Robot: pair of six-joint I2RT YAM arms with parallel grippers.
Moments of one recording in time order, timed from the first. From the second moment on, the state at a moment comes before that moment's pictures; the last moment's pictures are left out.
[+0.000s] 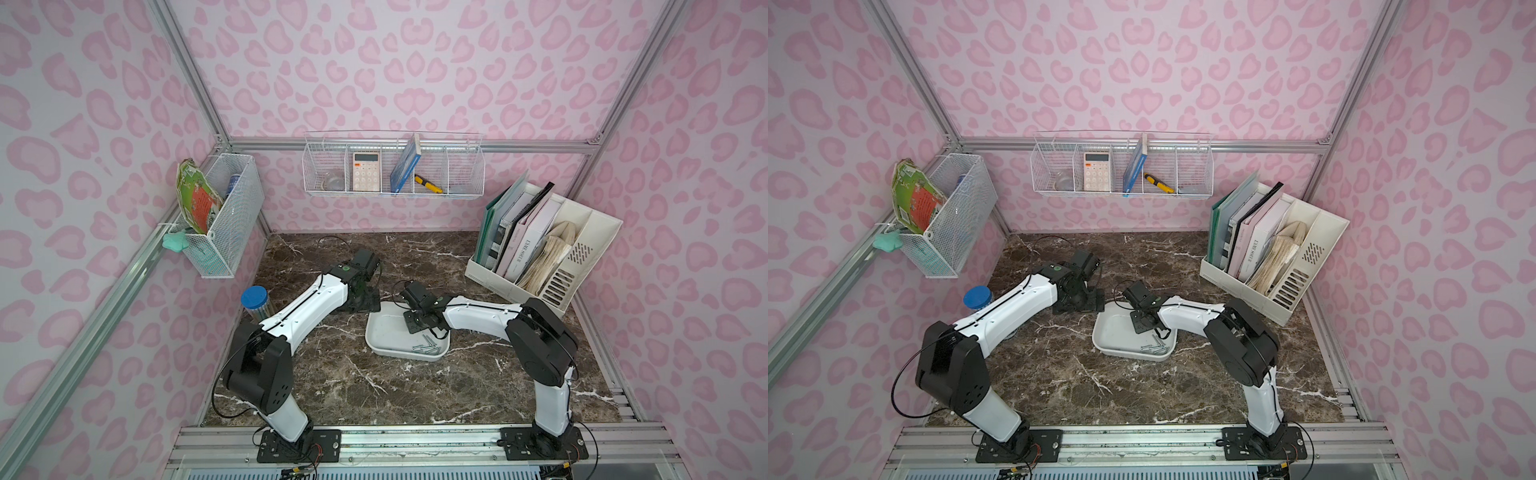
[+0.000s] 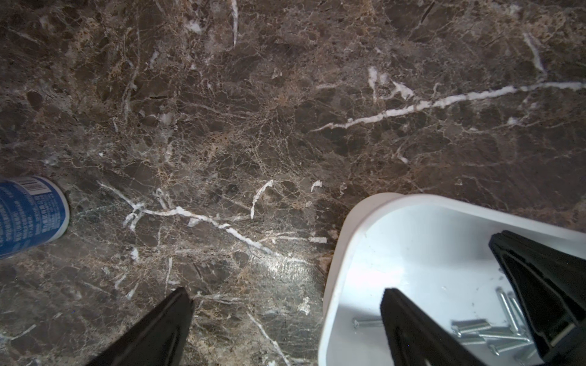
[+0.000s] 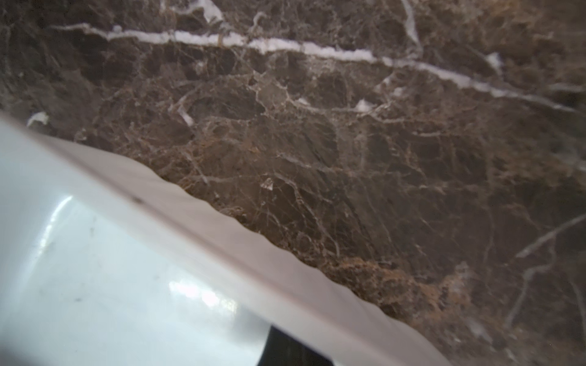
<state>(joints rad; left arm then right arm) -0.44 1.65 1.34 -0.97 -0.20 -0.49 0.86 1.97 1.28 -0.41 0.17 0.38</state>
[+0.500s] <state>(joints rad) -0.44 1.65 1.33 -0.96 -0.19 -0.49 0.85 1.98 1.27 -0.40 0.14 0.34</state>
